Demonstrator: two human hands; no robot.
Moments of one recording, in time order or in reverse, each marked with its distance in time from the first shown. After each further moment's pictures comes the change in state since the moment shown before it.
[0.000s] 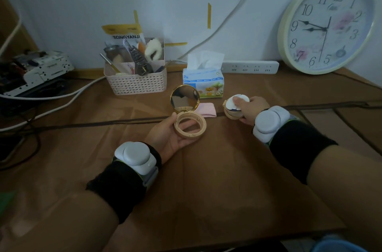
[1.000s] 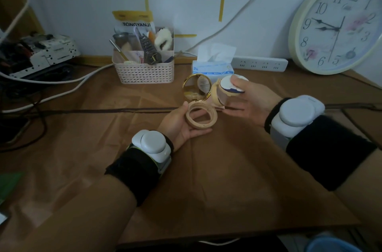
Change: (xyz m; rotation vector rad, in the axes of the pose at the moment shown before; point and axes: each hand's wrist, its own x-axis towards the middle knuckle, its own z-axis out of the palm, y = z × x) left_hand 0.002 -0.004 0.004 0.049 -0.031 0.059; right_hand -0.062 -0.042 0.012 0.428 -0.380 0.038
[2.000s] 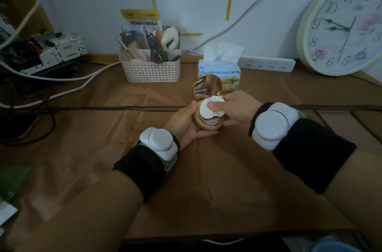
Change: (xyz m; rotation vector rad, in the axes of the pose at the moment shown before) left_hand 0.000 -0.001 -0.002 0.067 -0.053 -0.019; right_hand 0.012 0.018 0.028 -0.629 -0.034 -0.032
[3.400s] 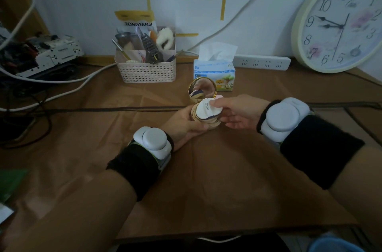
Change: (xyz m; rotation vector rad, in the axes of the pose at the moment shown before) left_hand -0.006 -0.002 0.004 0.215 -0.058 0.095; right_hand -0.003 0.010 -0.017 0.235 -0.117 0.178
